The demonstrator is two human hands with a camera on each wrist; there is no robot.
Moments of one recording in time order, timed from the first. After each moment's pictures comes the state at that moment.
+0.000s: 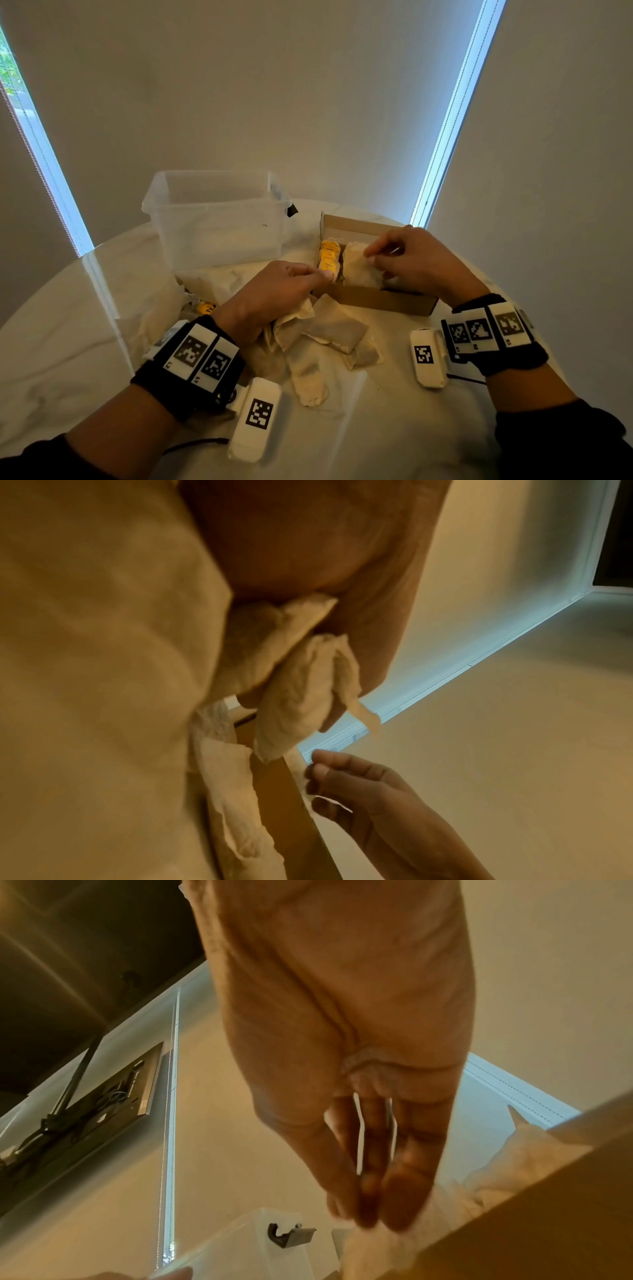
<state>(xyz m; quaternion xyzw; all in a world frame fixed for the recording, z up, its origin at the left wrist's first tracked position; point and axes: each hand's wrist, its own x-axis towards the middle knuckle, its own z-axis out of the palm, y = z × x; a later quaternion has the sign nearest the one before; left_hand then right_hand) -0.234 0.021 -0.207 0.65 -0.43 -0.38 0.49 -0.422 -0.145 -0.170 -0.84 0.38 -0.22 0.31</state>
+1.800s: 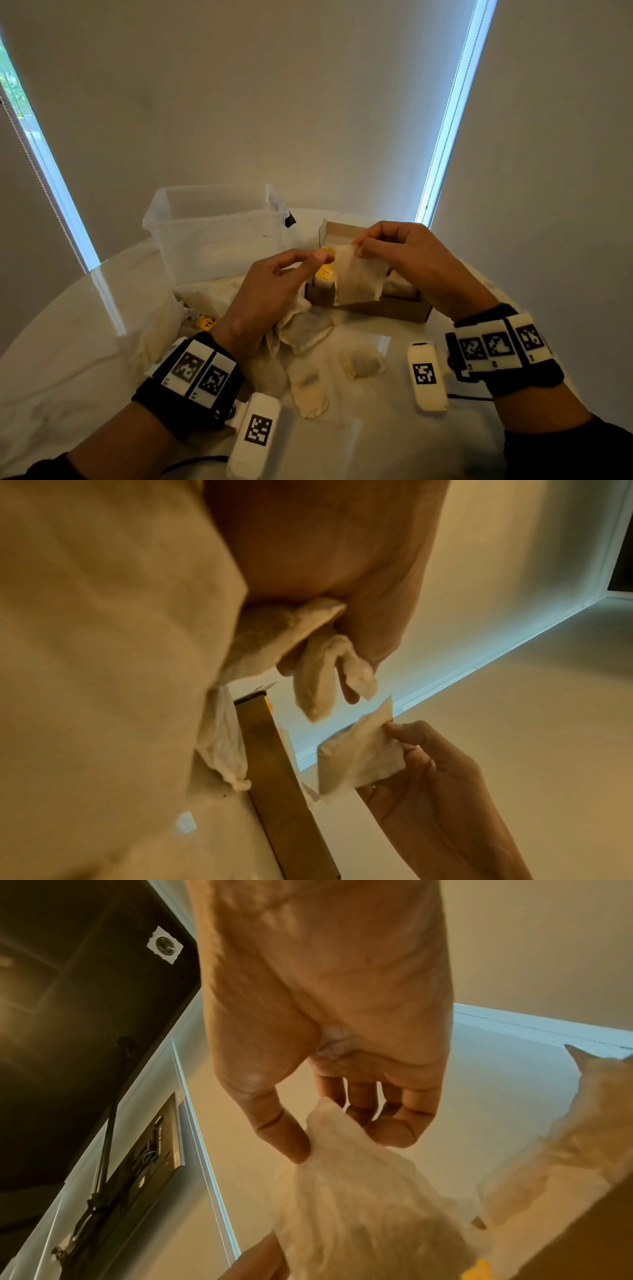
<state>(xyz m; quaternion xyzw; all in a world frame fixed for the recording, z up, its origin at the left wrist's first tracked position) -0.251 0.029 -0.192 0.59 -0.42 -0.28 0.63 -0.419 -0.114 -0.152 -0.78 0.31 -0.32 0.44</state>
